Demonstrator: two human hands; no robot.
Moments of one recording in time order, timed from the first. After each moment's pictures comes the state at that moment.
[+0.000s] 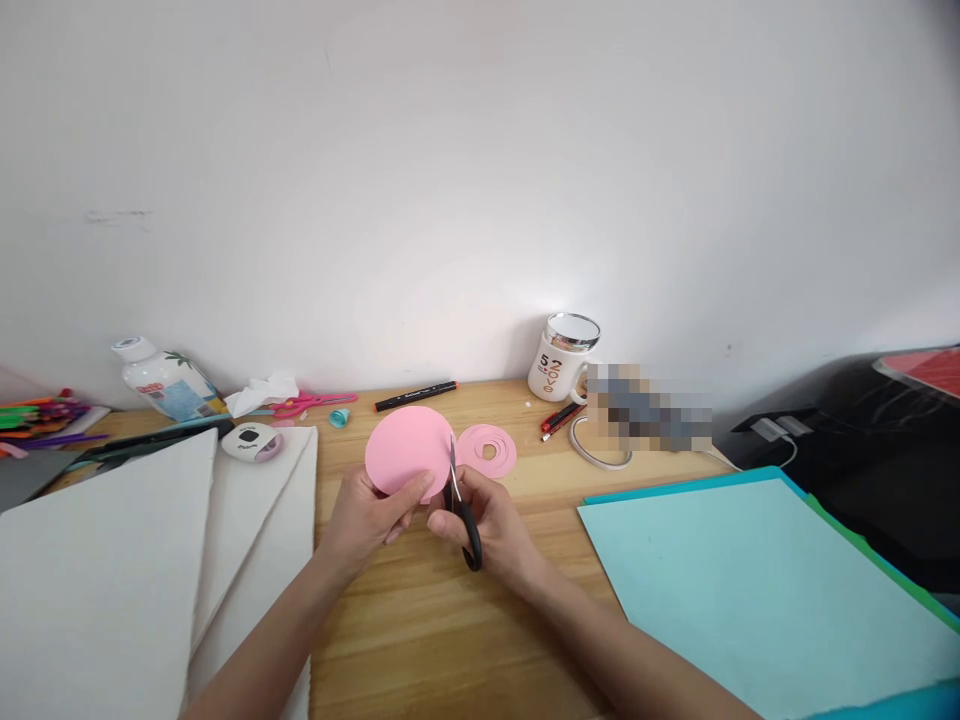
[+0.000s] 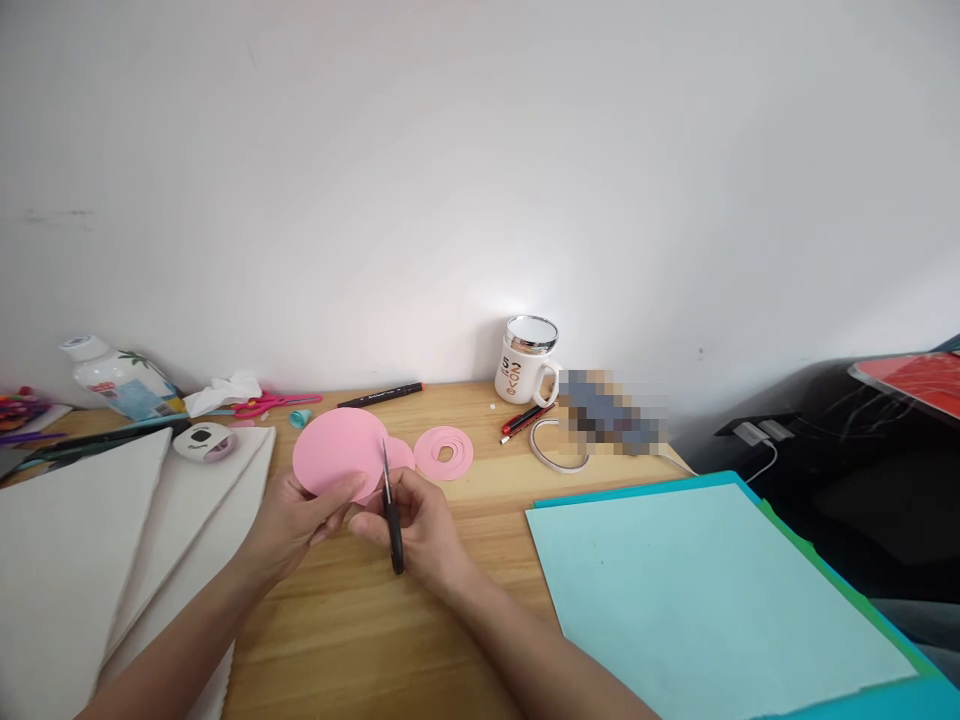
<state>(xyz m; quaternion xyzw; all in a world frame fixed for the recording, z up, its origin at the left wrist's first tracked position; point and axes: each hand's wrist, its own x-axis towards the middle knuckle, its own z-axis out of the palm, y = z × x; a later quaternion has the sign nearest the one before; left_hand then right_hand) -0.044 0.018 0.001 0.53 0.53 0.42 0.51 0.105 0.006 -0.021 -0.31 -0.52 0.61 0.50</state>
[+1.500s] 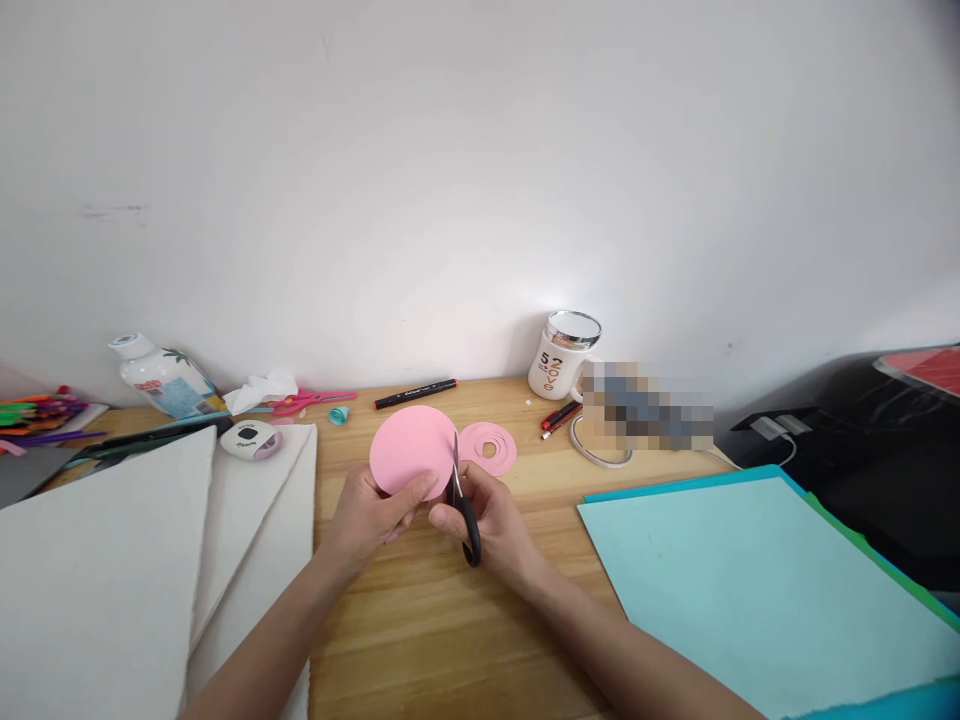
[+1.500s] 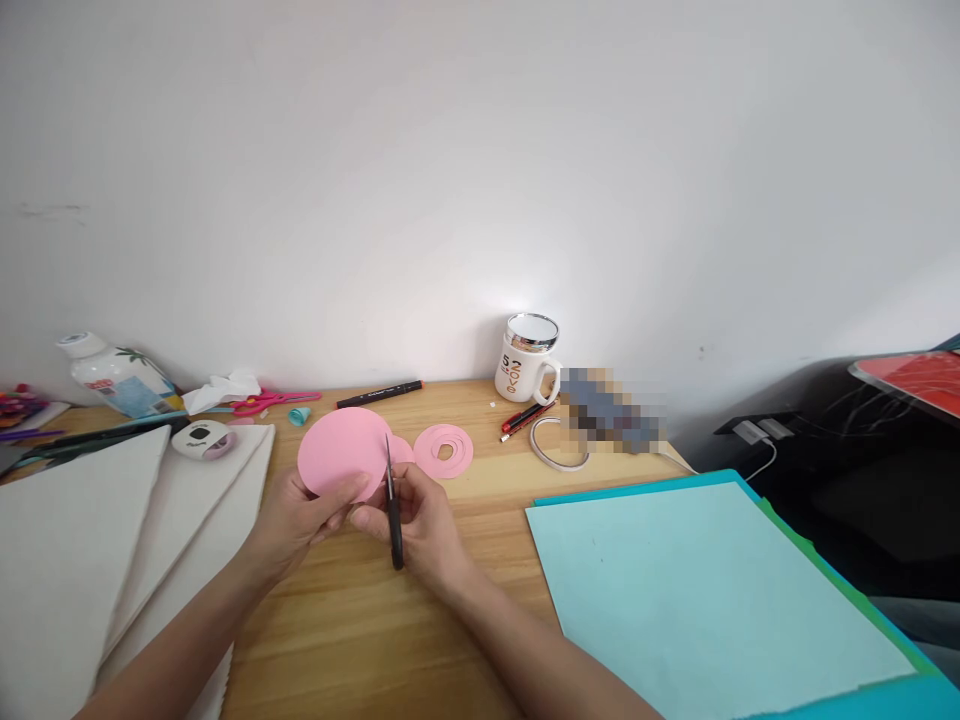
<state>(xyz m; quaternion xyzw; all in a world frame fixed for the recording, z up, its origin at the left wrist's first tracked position) -0.043 0.019 -0.003 0.53 0.54 0.40 0.51 0.103 0.006 -0.026 -0.28 -0.49 0.63 0.53</state>
